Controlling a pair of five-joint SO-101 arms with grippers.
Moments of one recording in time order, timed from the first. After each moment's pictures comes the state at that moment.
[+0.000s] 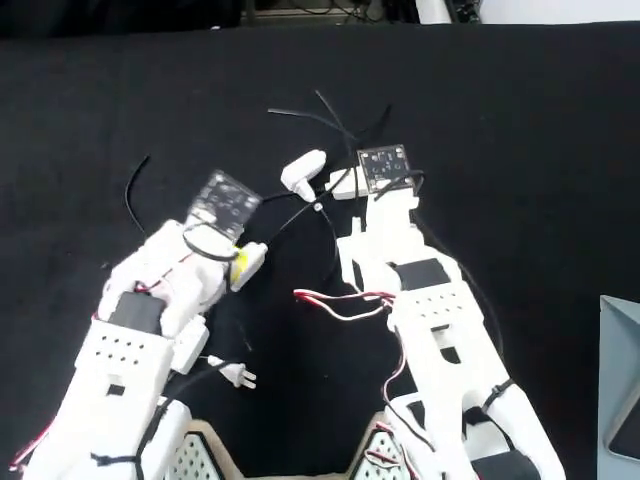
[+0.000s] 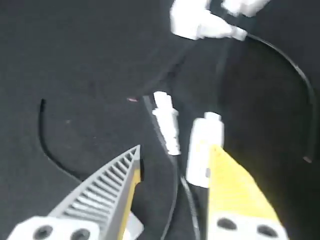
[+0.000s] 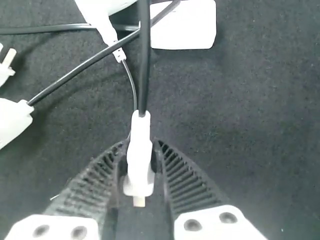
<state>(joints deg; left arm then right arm) 7.6 -54.0 65.5 40.7 -24.3 -12.8 -35.0 60.5 39.8 -1.3</state>
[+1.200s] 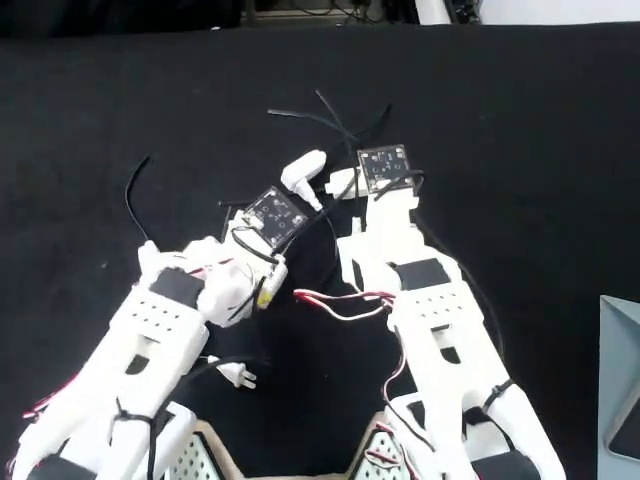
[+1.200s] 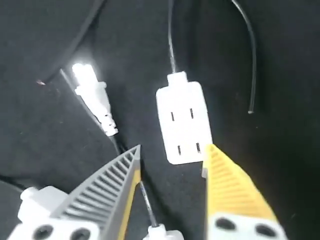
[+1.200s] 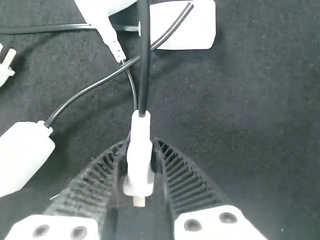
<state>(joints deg) 16.4 -38.5 59.7 47.3 -25.7 -12.8 -35.0 60.5 39.8 -1.3</state>
